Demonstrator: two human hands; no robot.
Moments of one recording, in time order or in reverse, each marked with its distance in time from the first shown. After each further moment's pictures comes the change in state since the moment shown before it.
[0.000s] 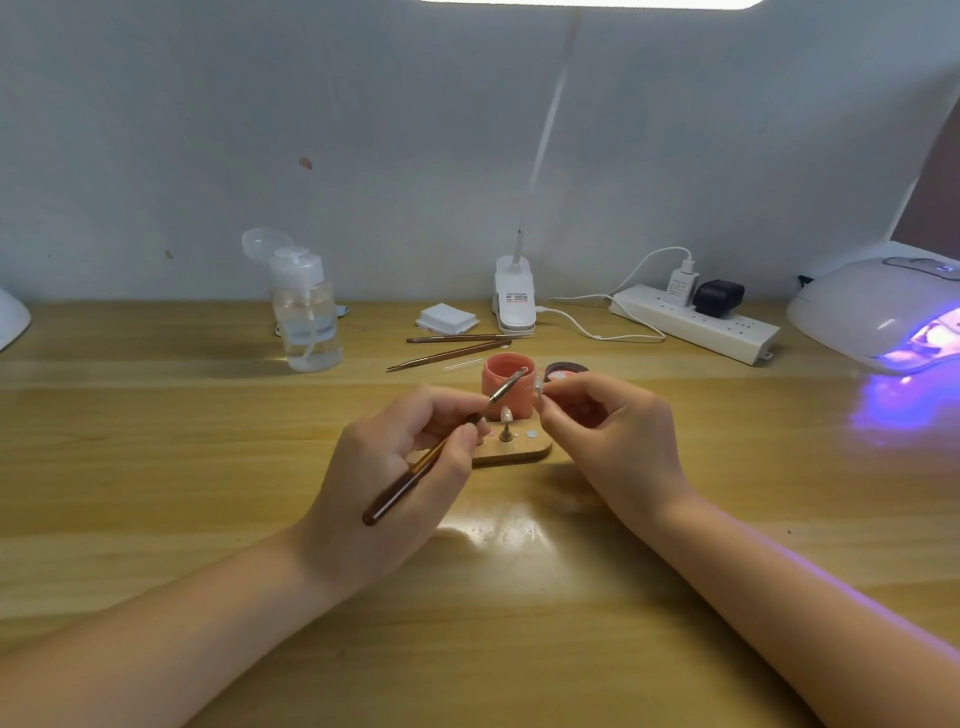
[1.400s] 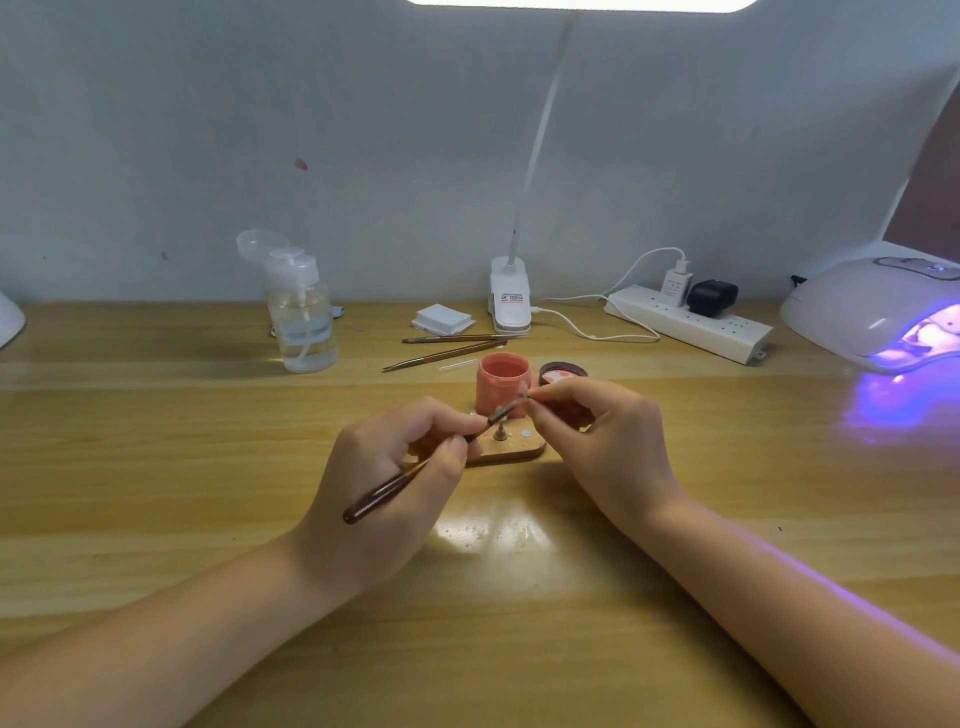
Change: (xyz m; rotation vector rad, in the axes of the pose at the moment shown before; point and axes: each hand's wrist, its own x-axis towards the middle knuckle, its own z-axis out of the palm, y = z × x) left_hand -0.003 -0.003 0.000 0.057 0.007 -0.015; right_hand -0.001 0.000 0.000 -0.042 0.004 -0.113
